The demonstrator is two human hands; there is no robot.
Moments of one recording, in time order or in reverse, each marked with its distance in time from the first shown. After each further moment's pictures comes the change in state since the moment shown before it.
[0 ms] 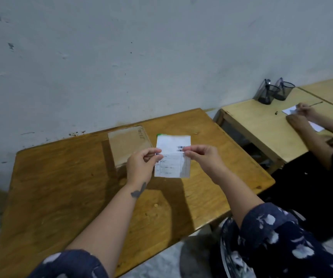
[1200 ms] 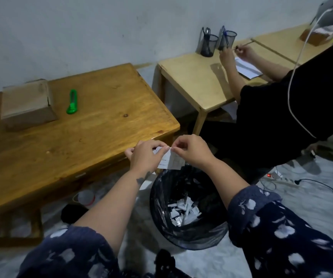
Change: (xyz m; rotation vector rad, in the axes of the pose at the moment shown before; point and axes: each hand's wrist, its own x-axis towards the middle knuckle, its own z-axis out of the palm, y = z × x) left_hand -0.192 0.055 0.300 0.576 -0.275 0.053; right_hand -0.116 0.147 -0.284 -0.669 -0.086 -0.131
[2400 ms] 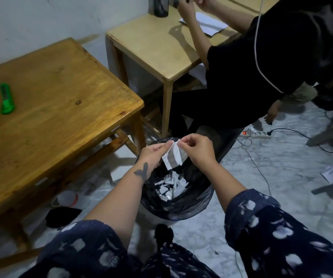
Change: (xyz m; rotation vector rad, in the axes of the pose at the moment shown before) left_hand -0.023 0.026 0.090 -0.681 -0.583 -0.357; right_hand -0.073 0.089 0.021 0.383 0.371 0.436
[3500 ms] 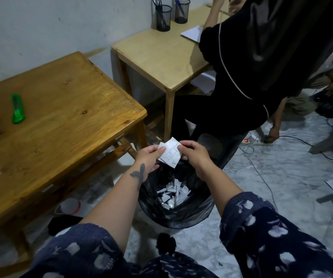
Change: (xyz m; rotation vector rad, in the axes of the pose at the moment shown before) left_hand 0.007 0.007 -0.016 -0.079 0.103 -0.036; right_hand 0.003 -0.011 0.007 0.484 -0.148 0.314
